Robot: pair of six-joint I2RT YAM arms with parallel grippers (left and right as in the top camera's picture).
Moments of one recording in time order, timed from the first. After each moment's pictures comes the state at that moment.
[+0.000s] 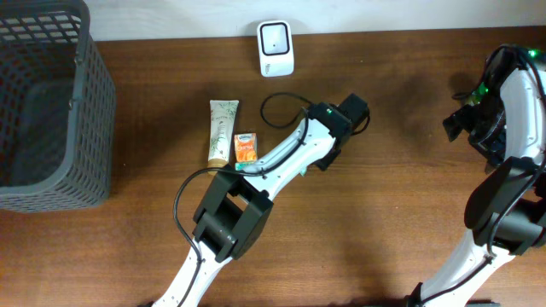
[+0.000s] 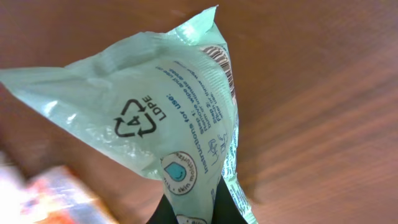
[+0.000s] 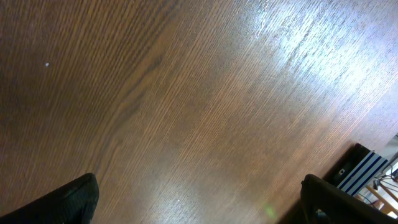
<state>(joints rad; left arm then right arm) -0.79 2.40 2.09 -1.14 -0.31 -0.05 -0.35 2.07 1.90 -1.54 0.16 0.73</state>
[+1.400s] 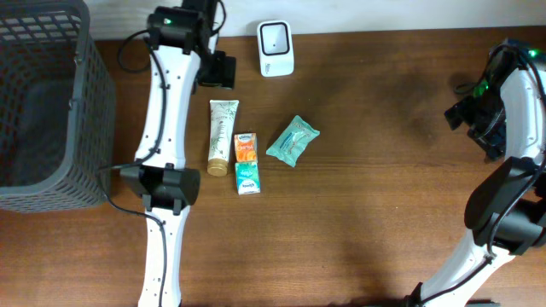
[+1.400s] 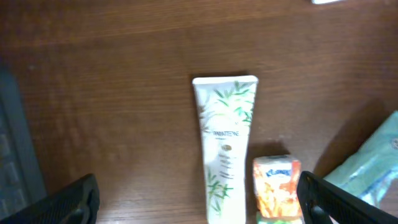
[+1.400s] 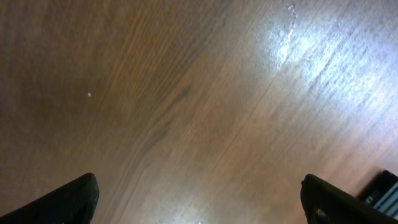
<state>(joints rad) -0.21 2.56 2.97 -1.68 -0.11 -0.10 -0.35 2.07 1.90 -1.42 0.16 0.73</state>
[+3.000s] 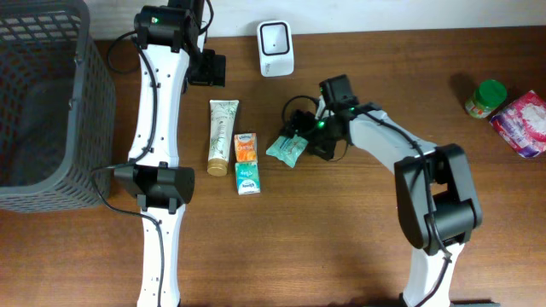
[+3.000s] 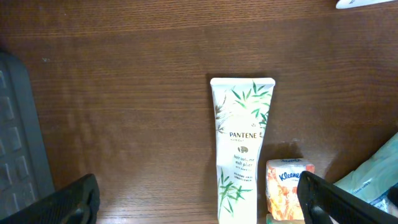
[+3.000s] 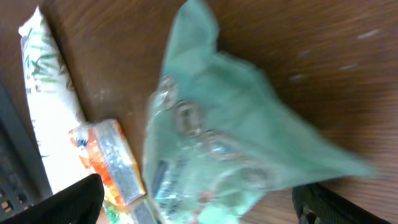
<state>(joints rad) -0.18 2.56 2.97 -1.69 -0.11 -0.10 0.30 2.08 1.38 -0.46 -0.49 0.73</state>
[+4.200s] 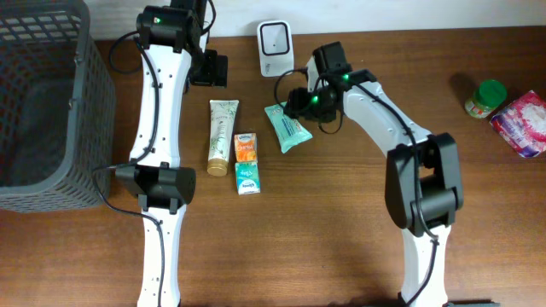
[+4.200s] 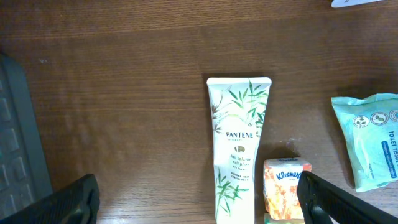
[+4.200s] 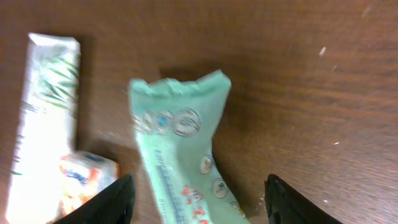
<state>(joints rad) -0.18 2.56 2.97 -1.69 -0.11 -0.10 0.29 2.23 1.77 -0.68 -0.36 0.32</state>
